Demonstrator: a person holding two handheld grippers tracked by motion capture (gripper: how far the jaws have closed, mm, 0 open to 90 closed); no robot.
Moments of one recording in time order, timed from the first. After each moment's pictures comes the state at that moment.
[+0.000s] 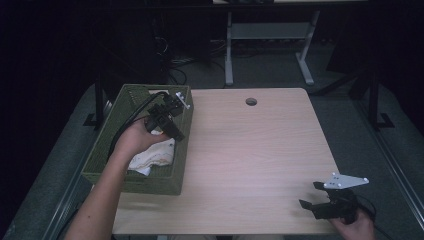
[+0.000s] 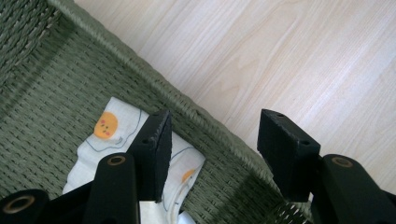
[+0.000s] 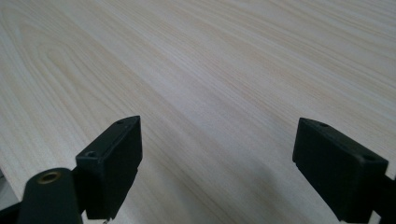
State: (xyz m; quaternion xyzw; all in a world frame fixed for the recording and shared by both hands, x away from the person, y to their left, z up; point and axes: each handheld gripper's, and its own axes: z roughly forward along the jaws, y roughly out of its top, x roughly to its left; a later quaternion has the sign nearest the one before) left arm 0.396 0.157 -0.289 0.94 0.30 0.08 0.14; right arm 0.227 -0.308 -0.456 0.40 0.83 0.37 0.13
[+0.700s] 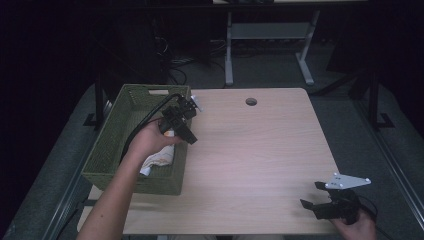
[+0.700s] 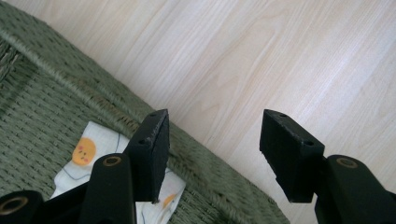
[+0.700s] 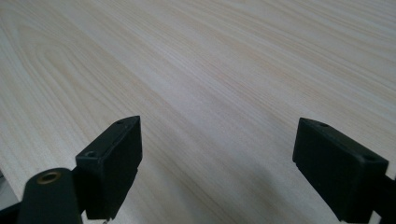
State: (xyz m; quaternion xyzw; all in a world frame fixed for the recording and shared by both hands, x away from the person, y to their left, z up) left arm 0.395 0.124 -0.297 0.95 0.27 0.07 0.14; right arm 0.225 -0.311 -0.455 0.40 0.83 0.36 0.13
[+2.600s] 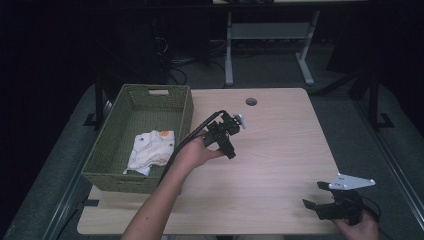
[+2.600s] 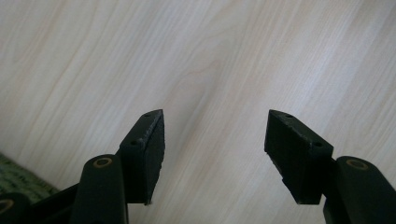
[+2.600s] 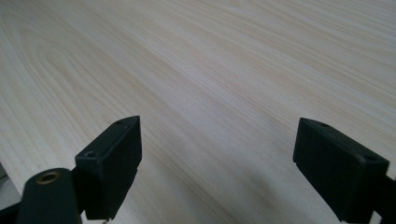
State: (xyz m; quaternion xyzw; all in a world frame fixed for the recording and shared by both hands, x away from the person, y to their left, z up) left arm 0.382 0.018 -0.347 0.96 0.23 0.04 0.14; right arm 0.223 -0.317 -0.453 0.40 0.83 0.37 0.14
